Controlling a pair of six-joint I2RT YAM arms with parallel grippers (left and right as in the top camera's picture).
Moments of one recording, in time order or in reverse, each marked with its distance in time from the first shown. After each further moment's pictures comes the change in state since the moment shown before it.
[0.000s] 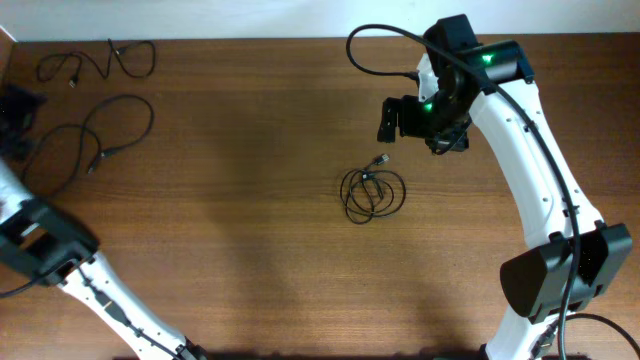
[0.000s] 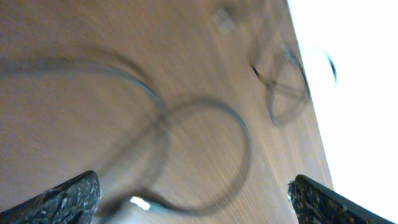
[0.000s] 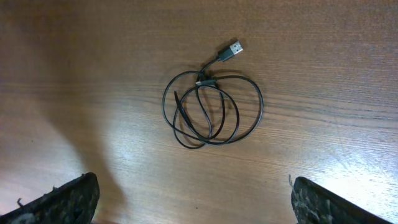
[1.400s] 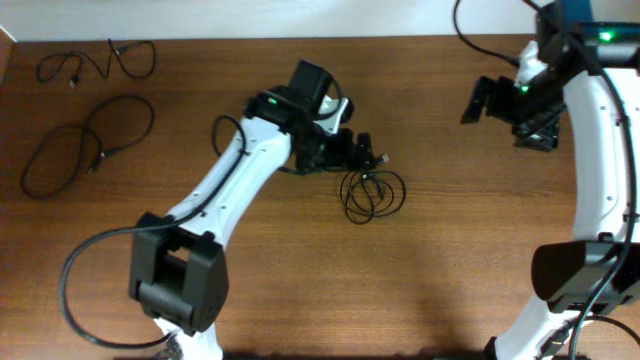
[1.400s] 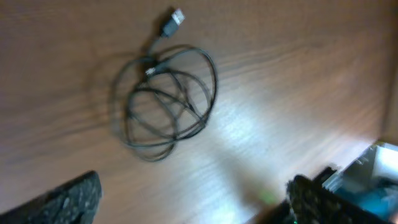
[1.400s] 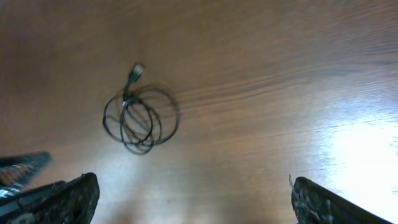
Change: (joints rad) left arm -1.168 -0.702 -1.018 0.188 0.013 0.101; right arm -0.328 0.006 0.168 -0.224 0.046 -0.016
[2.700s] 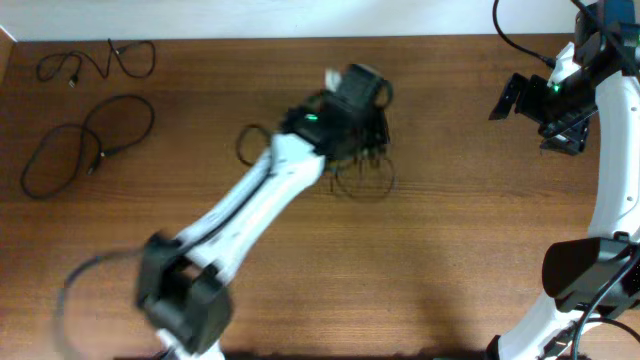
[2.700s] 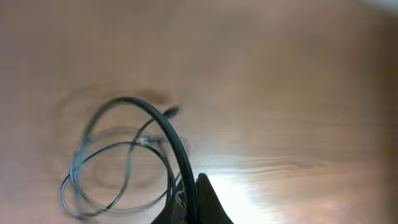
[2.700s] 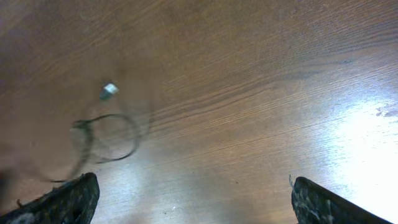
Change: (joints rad) left arm -0.165 -0.053 0.055 0.242 -0.446 -0.394; right arm -0.102 0.000 0.000 0.005 0.007 -0.001
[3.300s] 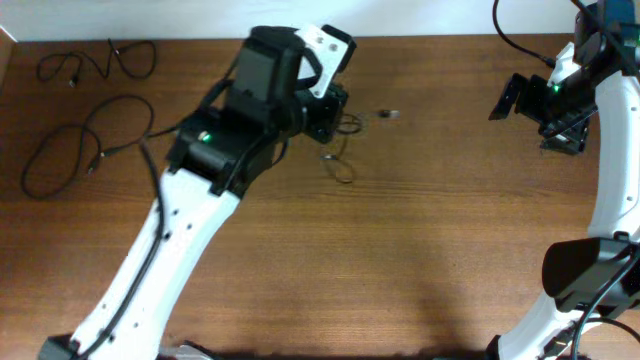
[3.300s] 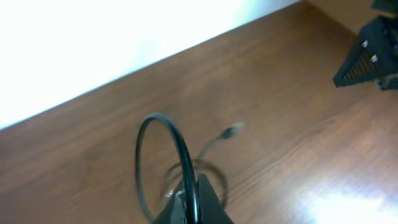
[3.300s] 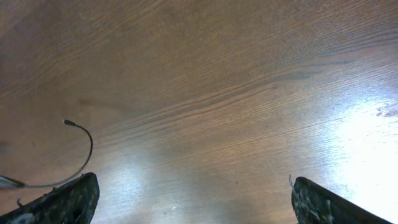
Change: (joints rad) left arm 0.125 -0.320 0.061 -0.101 0.089 0.750; right arm 0.000 0.000 0.000 0.000 0.000 0.000
